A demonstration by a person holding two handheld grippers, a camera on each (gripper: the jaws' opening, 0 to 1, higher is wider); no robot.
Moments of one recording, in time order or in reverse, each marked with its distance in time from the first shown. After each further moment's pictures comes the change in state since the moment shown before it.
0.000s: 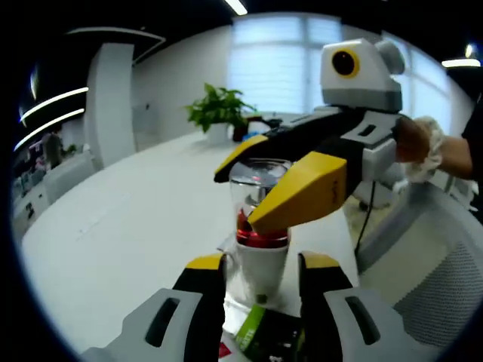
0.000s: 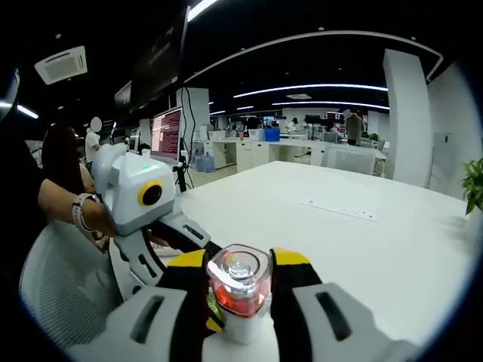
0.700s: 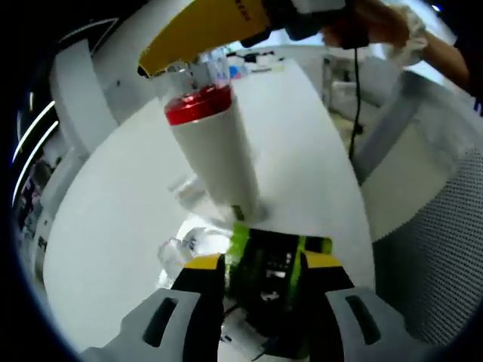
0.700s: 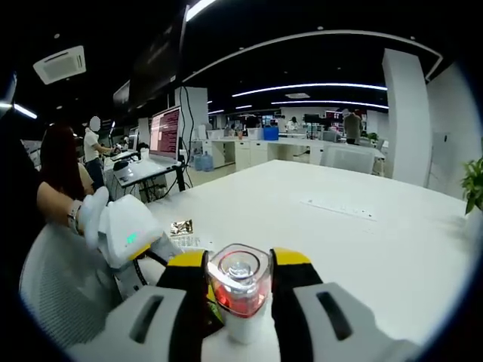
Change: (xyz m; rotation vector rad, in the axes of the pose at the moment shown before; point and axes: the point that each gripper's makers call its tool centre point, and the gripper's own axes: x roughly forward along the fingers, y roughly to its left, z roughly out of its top) left arm -0.005 -0.016 -0.093 0.190 0.381 -0.018; right arm 0.002 -0.004 0.000 -0.003 0.018 -0.005
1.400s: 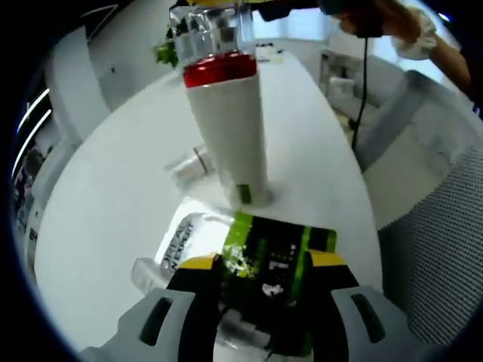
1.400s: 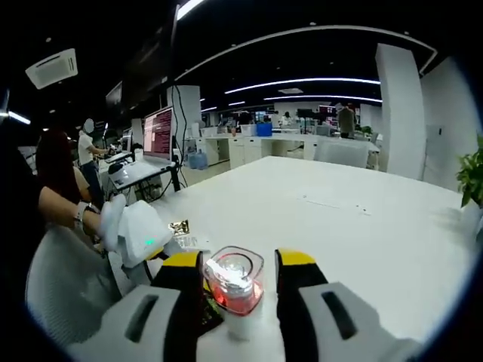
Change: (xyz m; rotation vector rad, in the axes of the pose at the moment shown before) left arm -0.001 0.015 -0.014 -0.051 0.030 -0.053; right arm -0.007 -0.007 0.004 0.043 0.019 -0.032
